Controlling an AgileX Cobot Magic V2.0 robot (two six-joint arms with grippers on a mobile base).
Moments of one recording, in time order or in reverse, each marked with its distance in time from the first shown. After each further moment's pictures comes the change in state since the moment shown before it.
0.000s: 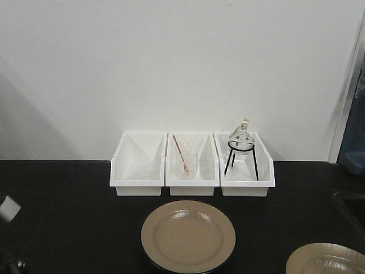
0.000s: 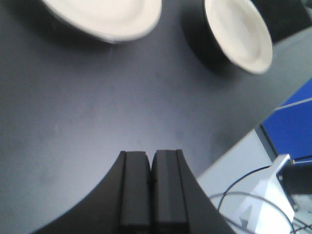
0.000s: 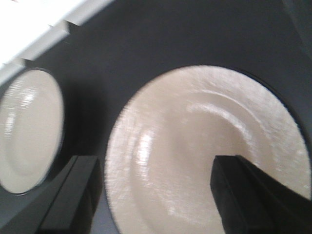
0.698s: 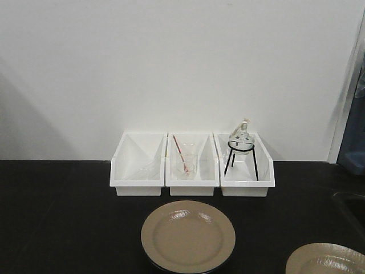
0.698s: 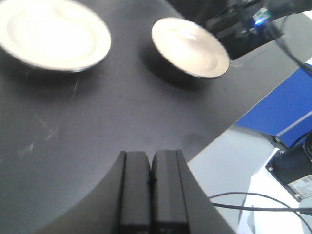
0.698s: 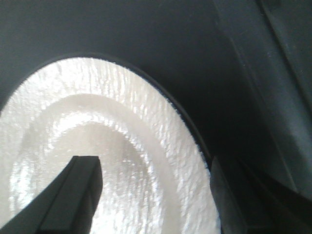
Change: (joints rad) left arm -0.002 -0.549 0.130 0.000 0.048 -0.038; right arm -0.007 0.243 0.002 -0.052 -0.183 -0.117
